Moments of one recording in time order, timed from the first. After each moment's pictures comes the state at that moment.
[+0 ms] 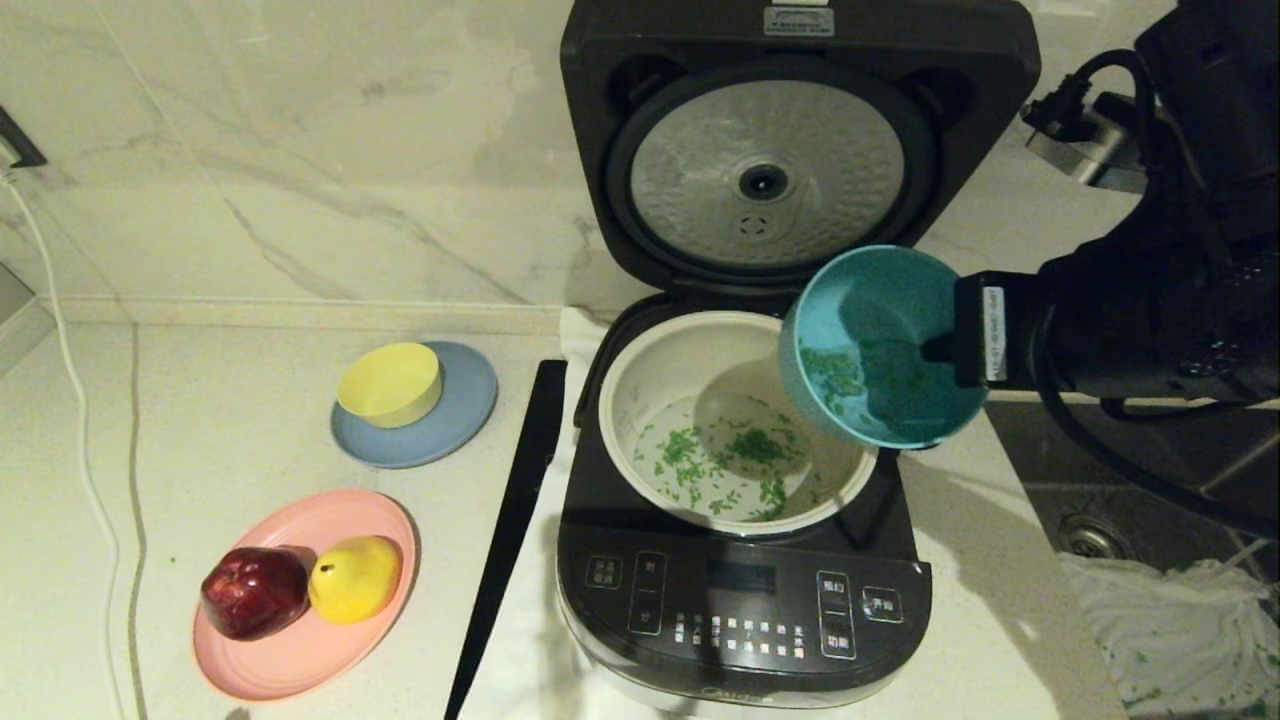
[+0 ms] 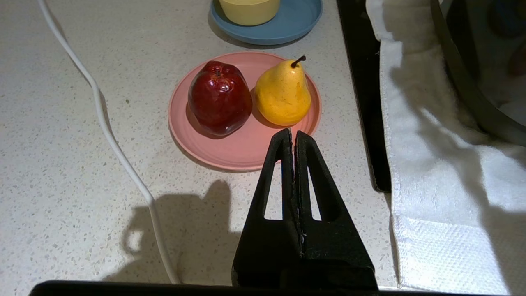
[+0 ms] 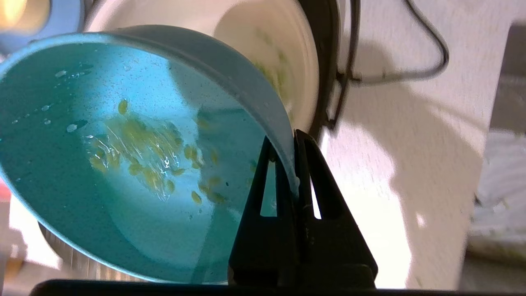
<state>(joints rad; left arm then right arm) -0.02 0.00 0.00 0.01 -0.02 0.05 0.76 1.55 -1.58 0.60 -0.45 0.48</state>
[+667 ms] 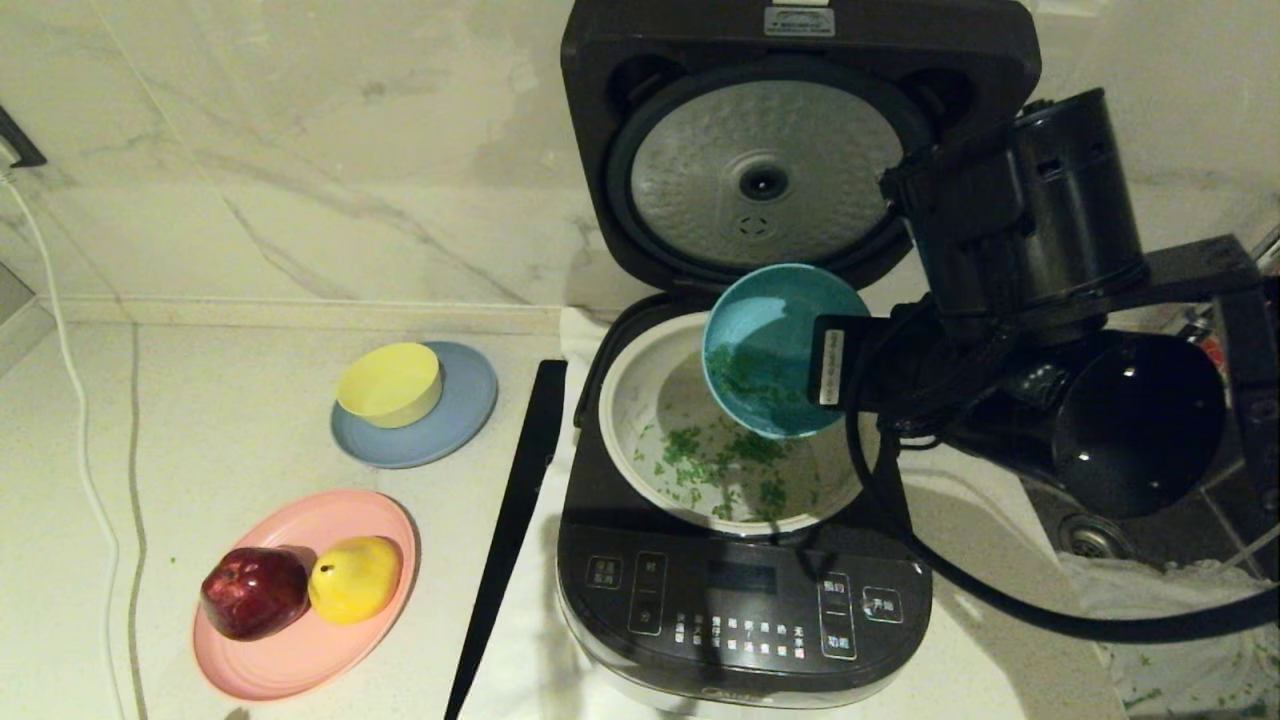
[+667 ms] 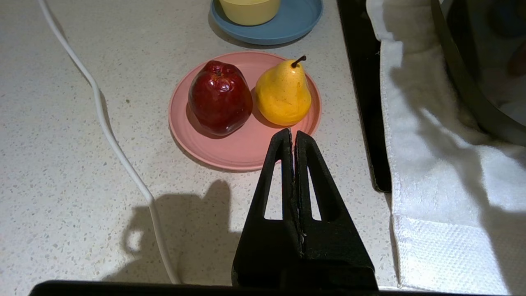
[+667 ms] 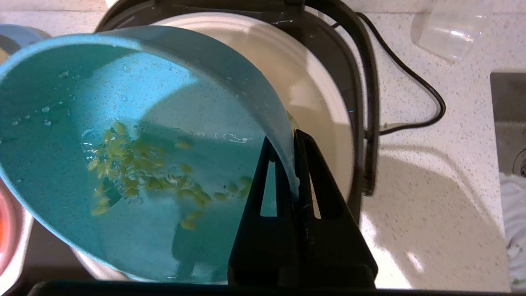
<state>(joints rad) -0.02 0.00 0.00 0.01 -0.02 0.05 0.87 1.68 -1.39 0.16 -0.76 0.45</state>
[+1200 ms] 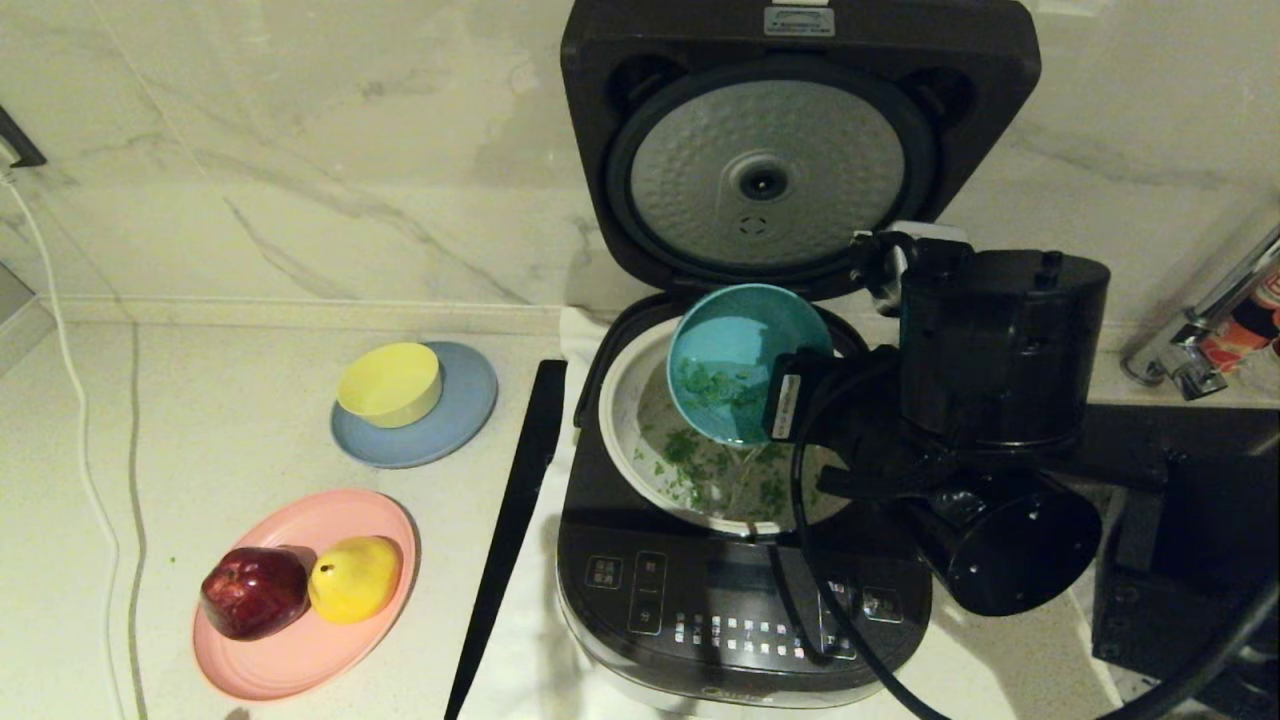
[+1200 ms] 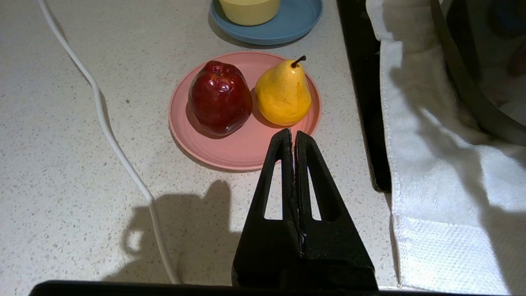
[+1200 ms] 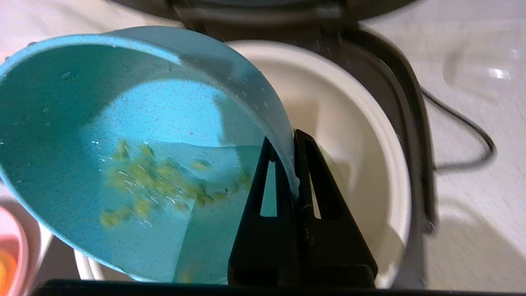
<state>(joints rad) -0.02 0.00 0.00 0.01 -0.02 0.05 0.90 1.72 -1.04 -0.56 -0.78 0.27</state>
